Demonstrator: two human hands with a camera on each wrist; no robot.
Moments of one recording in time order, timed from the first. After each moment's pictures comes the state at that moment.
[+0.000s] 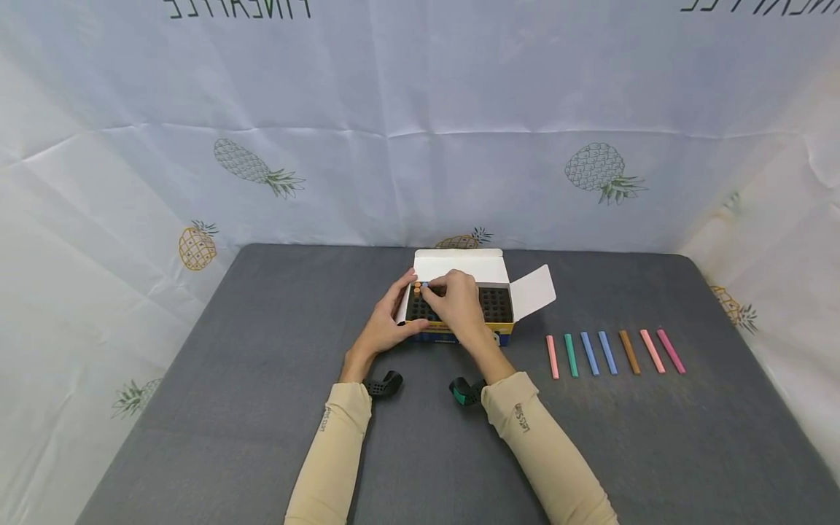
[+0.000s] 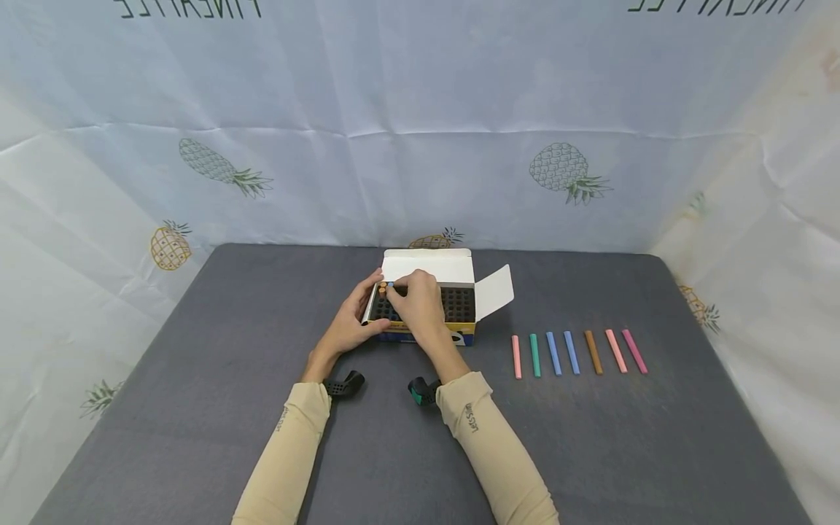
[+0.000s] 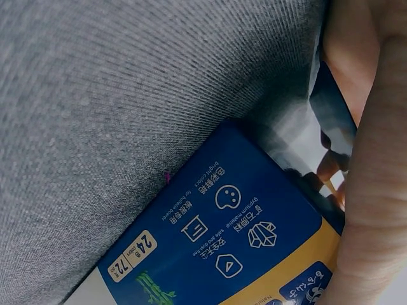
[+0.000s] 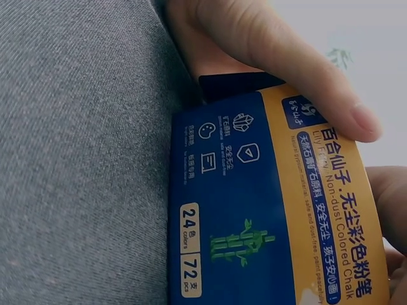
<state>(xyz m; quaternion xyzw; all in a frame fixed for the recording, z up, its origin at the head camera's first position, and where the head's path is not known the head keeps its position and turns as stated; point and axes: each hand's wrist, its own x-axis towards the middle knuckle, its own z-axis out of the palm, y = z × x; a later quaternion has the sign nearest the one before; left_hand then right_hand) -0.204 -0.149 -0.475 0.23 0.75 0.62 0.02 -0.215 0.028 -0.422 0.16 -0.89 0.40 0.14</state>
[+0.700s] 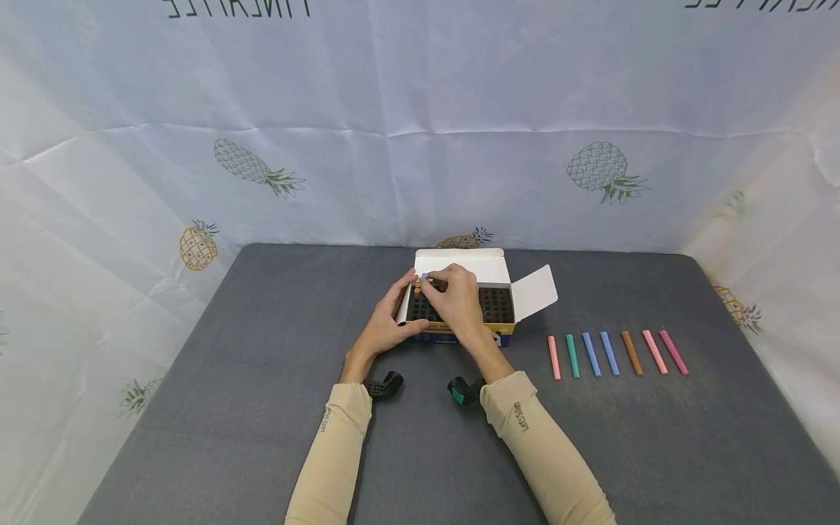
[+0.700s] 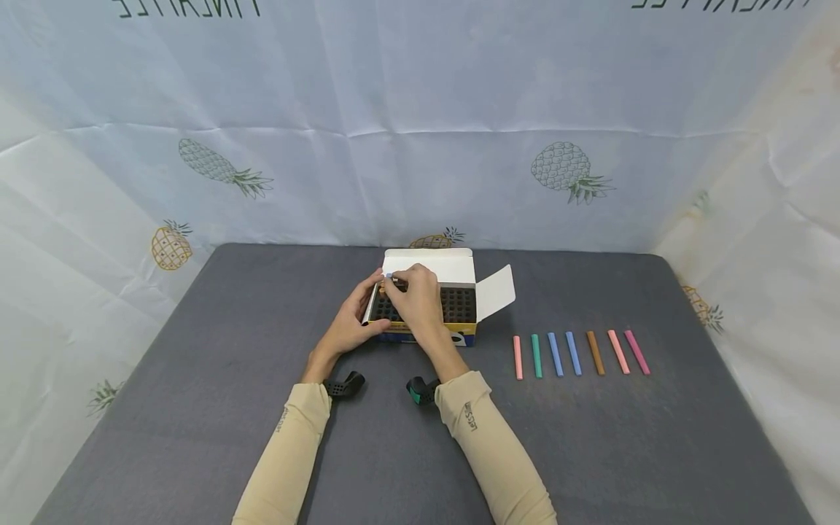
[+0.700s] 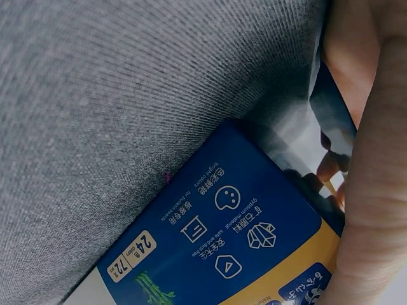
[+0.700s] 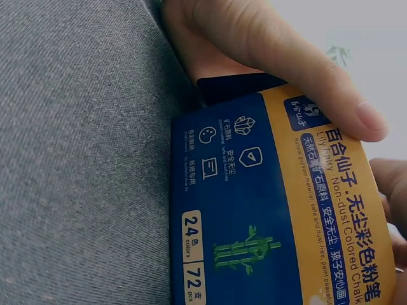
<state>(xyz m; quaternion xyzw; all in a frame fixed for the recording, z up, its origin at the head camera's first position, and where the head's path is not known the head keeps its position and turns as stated) -0.199 -0.148 -0.462 0.23 0.76 0.61 0.03 -0.219 0.024 -0.425 0.16 -0.87 0.43 0.19</state>
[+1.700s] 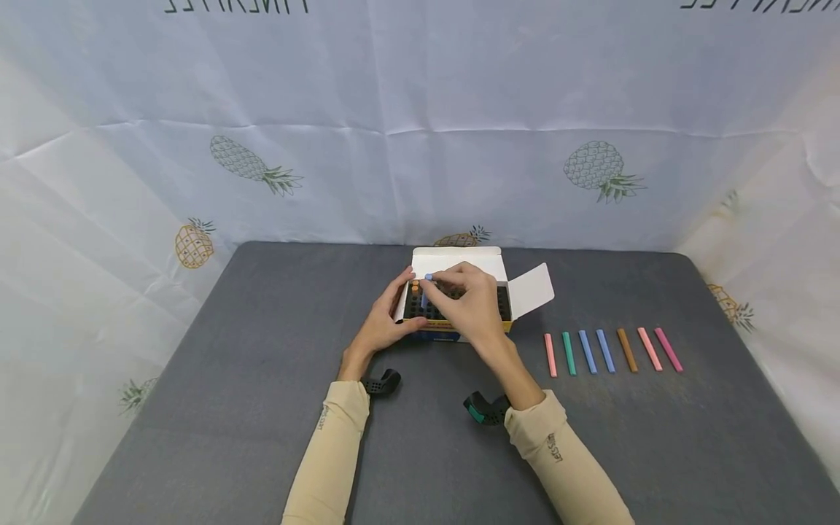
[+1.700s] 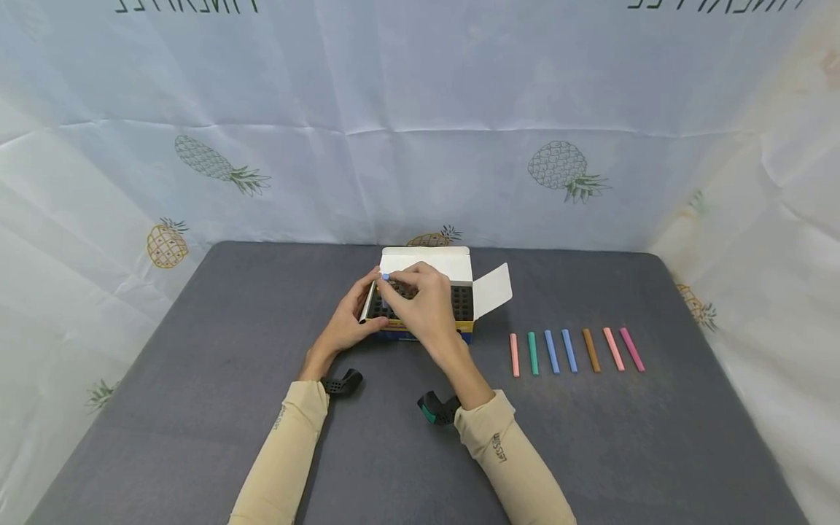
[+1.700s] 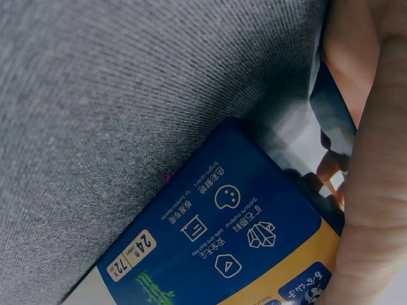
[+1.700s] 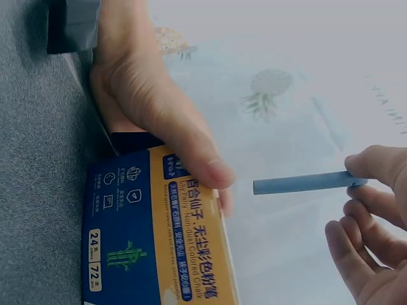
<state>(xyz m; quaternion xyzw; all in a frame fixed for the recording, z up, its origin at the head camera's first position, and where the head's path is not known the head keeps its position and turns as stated) -0.216 -0.153 -0.495 0.26 0.75 0.60 0.00 -0.176 0.045 -0.383 0.19 -0.83 0.48 0.21</state>
